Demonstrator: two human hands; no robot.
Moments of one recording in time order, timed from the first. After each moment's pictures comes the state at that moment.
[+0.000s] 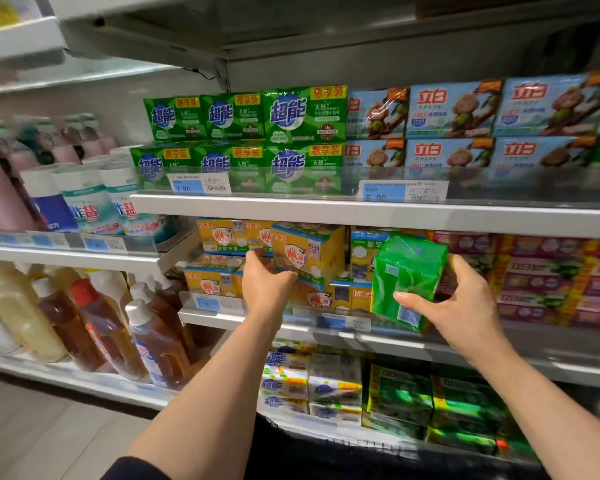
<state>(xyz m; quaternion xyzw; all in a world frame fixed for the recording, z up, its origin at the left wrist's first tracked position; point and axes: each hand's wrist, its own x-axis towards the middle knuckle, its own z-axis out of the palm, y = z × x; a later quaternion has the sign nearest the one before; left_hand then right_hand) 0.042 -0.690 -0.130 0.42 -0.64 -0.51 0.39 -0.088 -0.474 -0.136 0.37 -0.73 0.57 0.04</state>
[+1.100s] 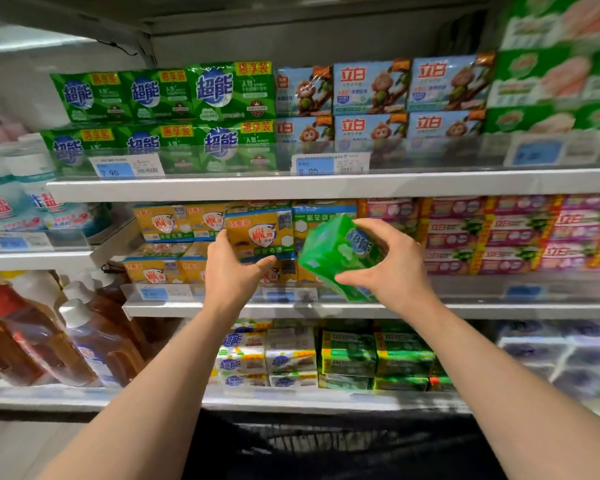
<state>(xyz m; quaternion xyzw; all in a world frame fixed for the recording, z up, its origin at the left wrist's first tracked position) 0.051 -0.654 -0.127 0.32 -0.78 -0.42 0.34 -0.073 -0.458 -0.125 0.37 -0.76 0.52 0.08</state>
